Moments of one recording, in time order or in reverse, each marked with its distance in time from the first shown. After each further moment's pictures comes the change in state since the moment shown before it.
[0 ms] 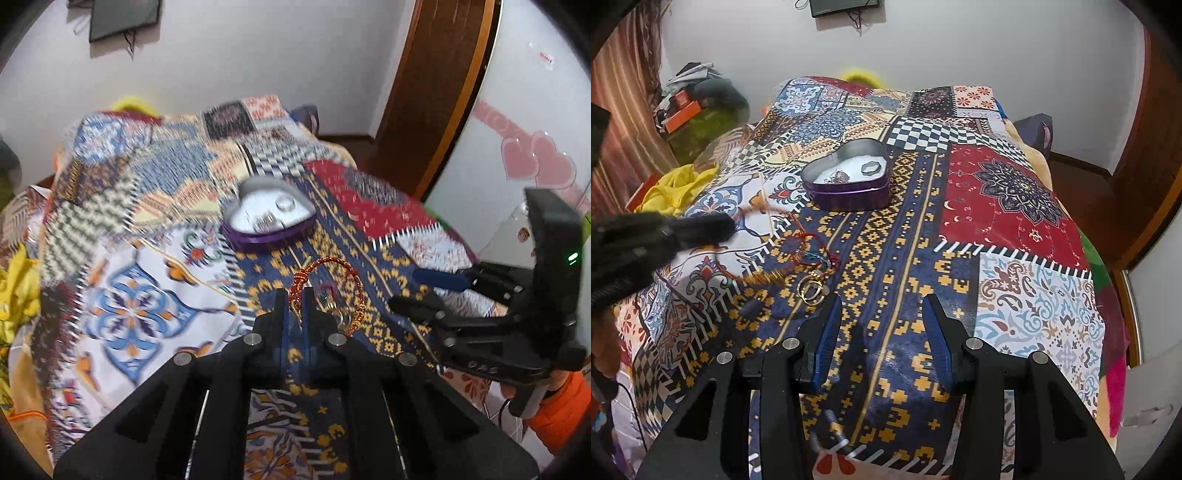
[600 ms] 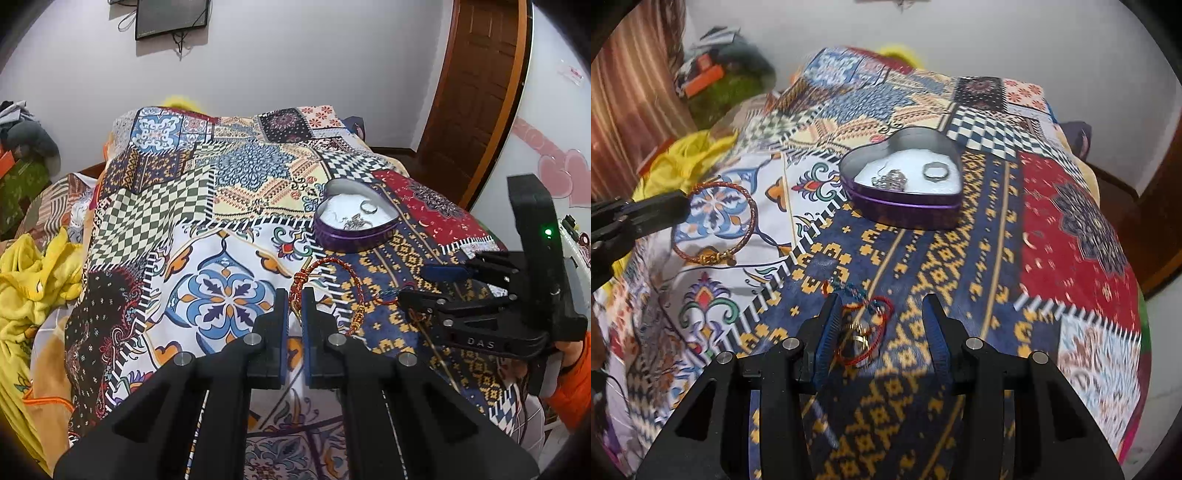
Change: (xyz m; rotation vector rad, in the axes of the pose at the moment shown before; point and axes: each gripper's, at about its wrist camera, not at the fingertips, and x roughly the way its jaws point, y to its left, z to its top) left arm -0.008 0.059 -0.017 -0.066 -0.026 0.141; right arm 0.058 0.036 0.033 -0.144 0.100 0.051
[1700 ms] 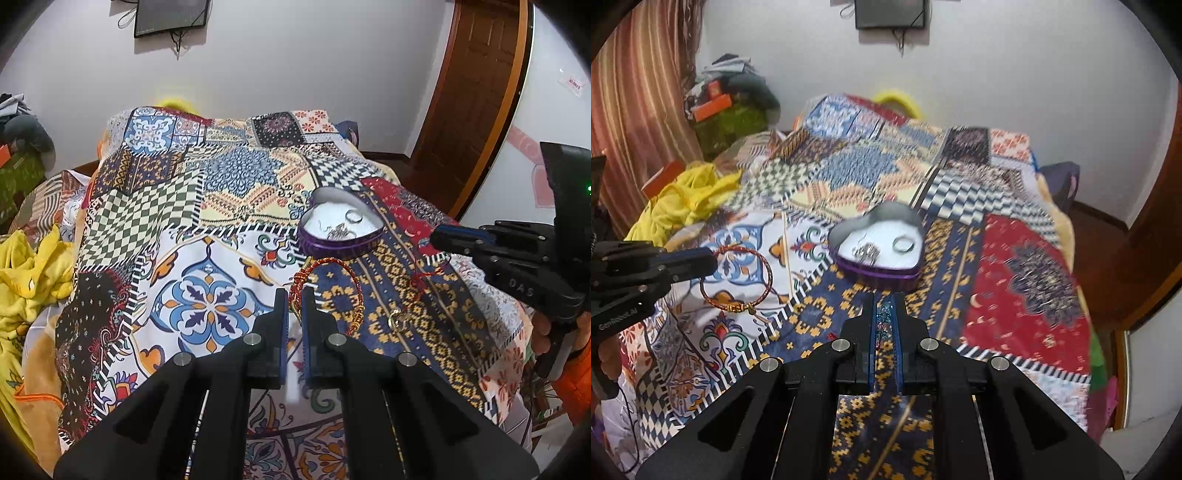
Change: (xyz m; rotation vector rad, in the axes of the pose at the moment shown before) left arm -0.009 -0.012 0.009 -0.021 -0.016 -0.036; right arm -0.062 -0.021 0.018 -0.010 -0.179 -0.022
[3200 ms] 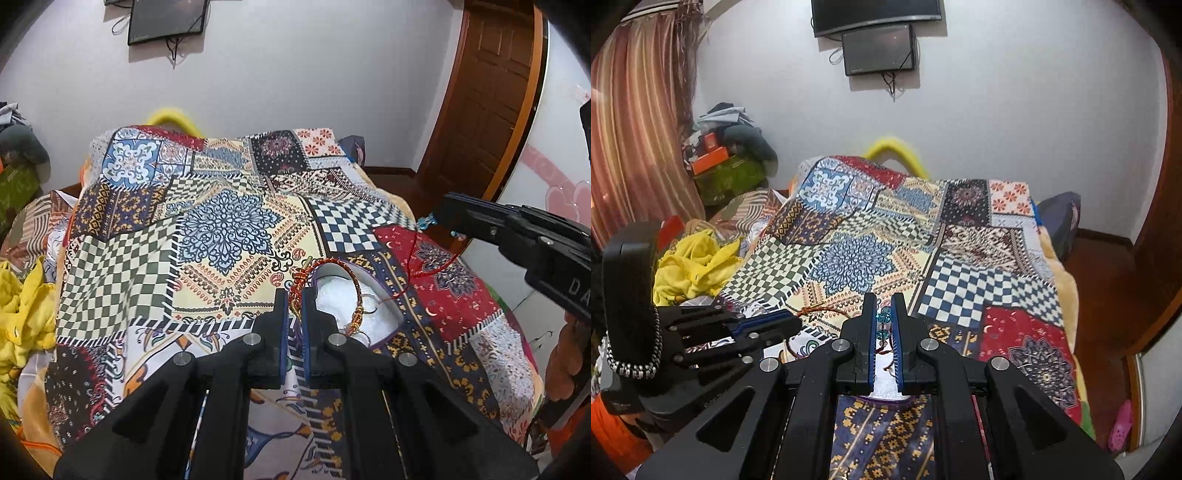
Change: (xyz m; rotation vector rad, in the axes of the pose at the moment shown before) left arm 0.073 -0.002 0.081 -0.010 -0.026 0.017; right arm 0.012 -0.012 0.077 0.062 -0.145 0.033
